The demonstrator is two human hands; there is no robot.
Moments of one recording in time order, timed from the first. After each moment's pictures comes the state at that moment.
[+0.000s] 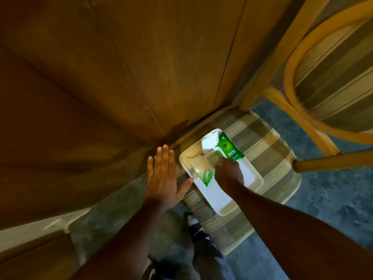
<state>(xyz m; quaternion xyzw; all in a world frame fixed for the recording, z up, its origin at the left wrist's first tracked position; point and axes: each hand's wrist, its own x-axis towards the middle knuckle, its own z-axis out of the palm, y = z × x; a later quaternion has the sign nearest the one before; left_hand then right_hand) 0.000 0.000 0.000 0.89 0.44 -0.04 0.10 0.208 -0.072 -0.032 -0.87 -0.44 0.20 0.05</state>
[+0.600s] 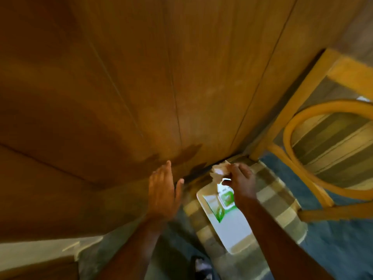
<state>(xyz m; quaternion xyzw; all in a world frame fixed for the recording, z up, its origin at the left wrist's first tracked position) -0.031 0.041 0.148 0.81 0.53 0.17 0.16 0.187 -0.014 0.155 -0.65 -0.11 0.41 0.62</state>
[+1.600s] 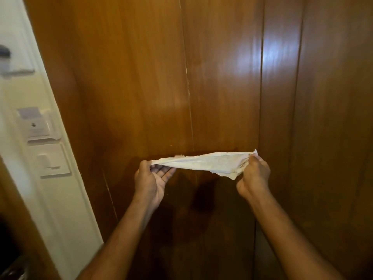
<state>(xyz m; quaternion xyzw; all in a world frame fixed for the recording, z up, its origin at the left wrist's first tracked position) -0.298 0.056 0.601 0.27 0.31 0.74 0.53 -0.063 0.070 0.606 -0.41 -0.17 0.48 0.75</state>
